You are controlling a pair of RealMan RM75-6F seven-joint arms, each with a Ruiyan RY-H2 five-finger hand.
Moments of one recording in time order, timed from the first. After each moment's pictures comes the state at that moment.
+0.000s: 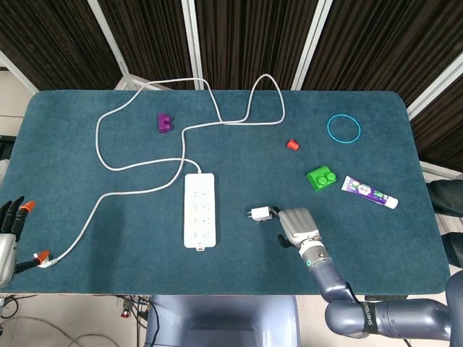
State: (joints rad) left arm -0.05 -1.14 -0.05 -1.67 1.48 1.53 0.15; right arm 0.87 -1.43 0.09 -1.89 -0.51 1.11 -0.69
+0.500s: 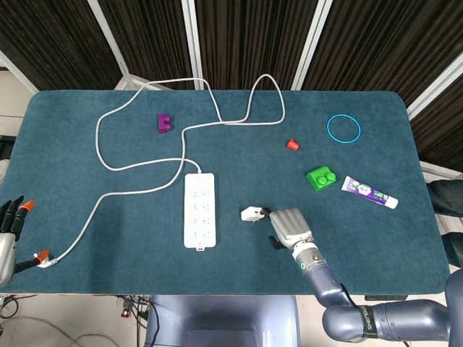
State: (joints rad) left arm -0.05 -1.13 -0.06 -1.67 1.47 1.53 0.14; right arm 0.88 -1.43 0.11 -1.95 -0.54 1.14 -0.69
